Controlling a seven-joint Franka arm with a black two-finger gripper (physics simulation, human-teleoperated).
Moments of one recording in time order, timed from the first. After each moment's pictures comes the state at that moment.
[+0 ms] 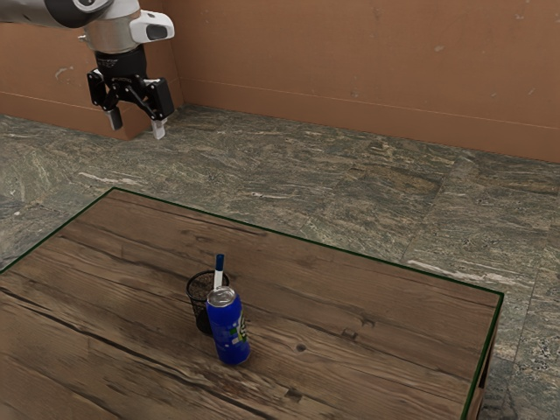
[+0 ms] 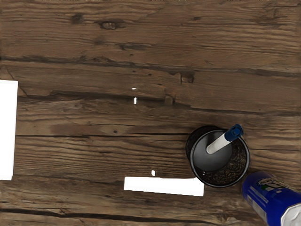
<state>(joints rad) -0.05 0.04 0.10 -1.47 0.05 1.50 -0.01</state>
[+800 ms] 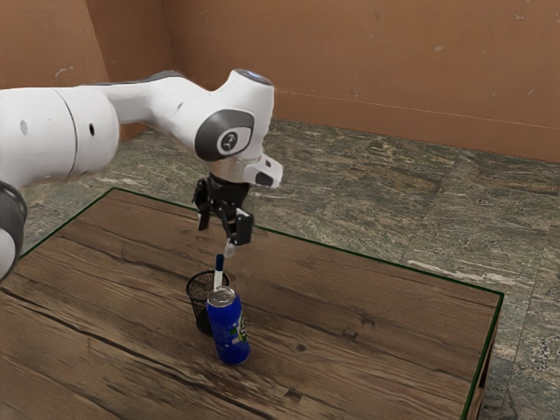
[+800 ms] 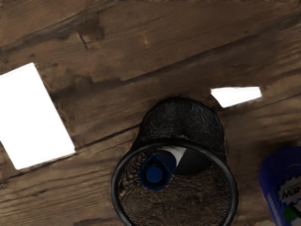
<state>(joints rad) -0.36 0.35 0.20 -1.63 0.16 1.67 0.16</state>
